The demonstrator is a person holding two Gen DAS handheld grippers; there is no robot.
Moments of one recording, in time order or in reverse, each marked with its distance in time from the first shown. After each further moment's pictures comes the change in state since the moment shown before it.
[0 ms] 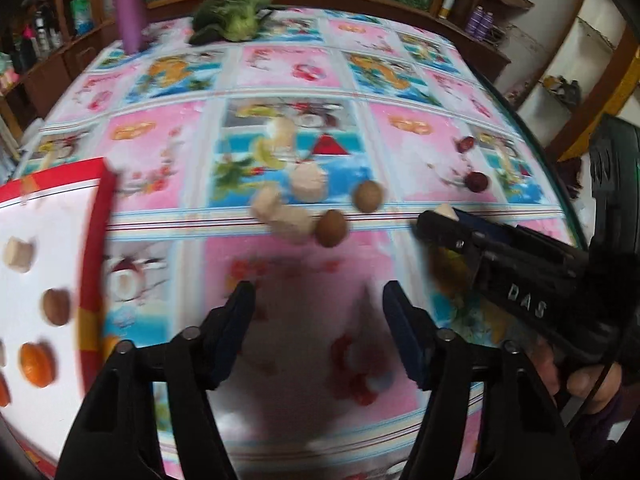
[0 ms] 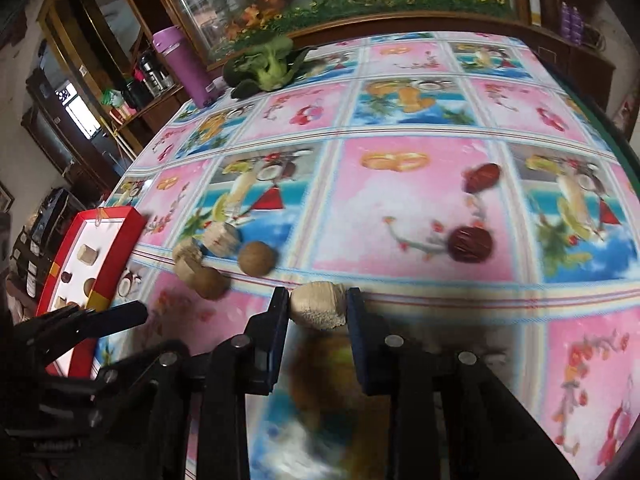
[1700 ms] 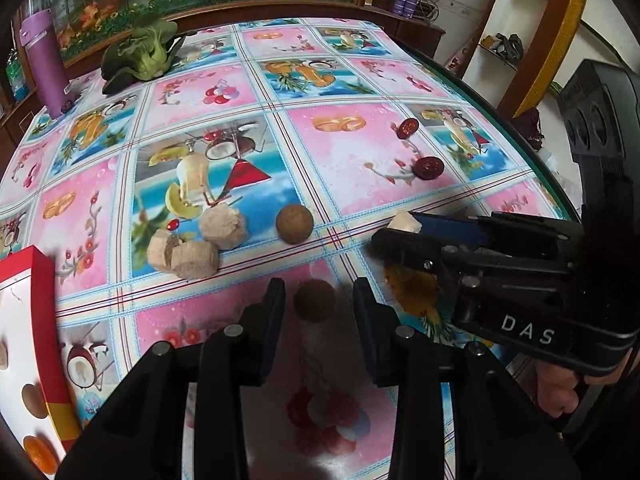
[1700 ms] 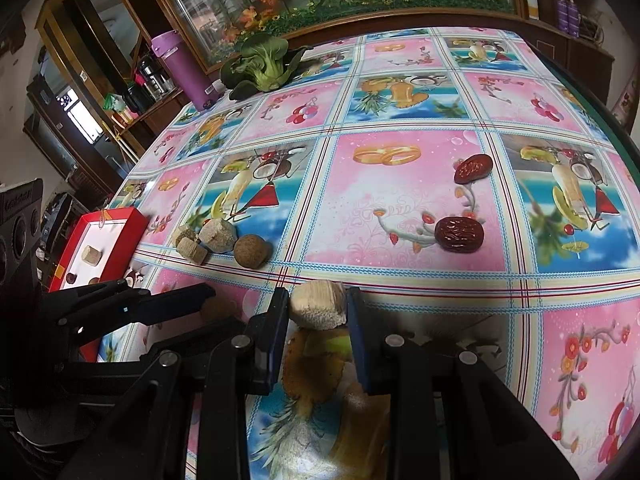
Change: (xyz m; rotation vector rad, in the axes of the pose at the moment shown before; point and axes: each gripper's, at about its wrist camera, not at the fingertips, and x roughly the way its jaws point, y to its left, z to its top) left arm 0.022 -0.030 0.012 0.239 -0.036 -0.085; right arm -0.001 -0.004 -0.002 0.019 0.001 0.015
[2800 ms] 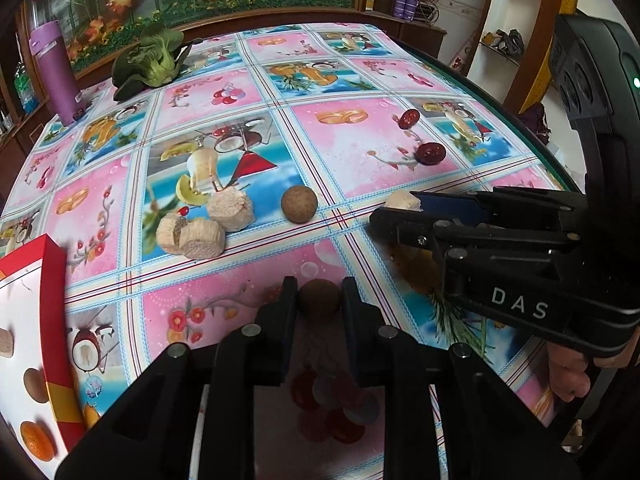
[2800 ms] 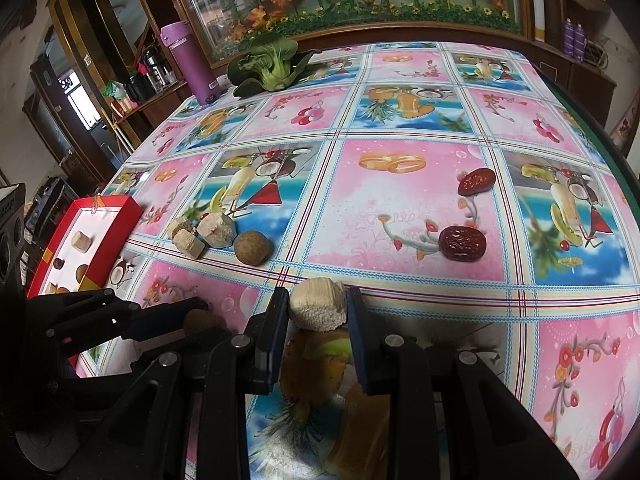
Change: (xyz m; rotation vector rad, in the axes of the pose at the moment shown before) left arm -0.003 -0.004 -0.017 0.031 -0.041 0.063; right arm 0.002 0.009 -0.002 -0.067 -0.025 -0.051
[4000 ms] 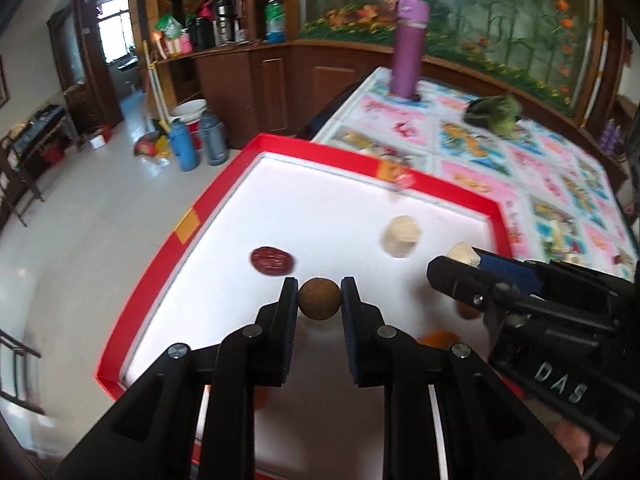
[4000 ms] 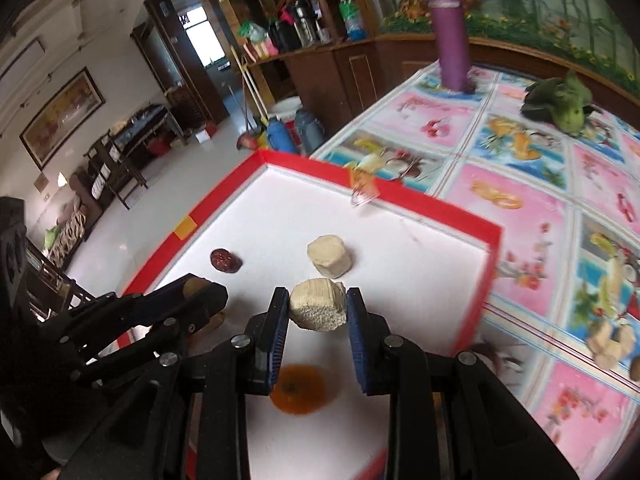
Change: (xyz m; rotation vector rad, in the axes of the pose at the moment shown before) left arm -0.137 0.228 -0.119 -0.575 -0.120 0.524; right arm 0.062 0.290 0.018 -0.312 0.084 0.321
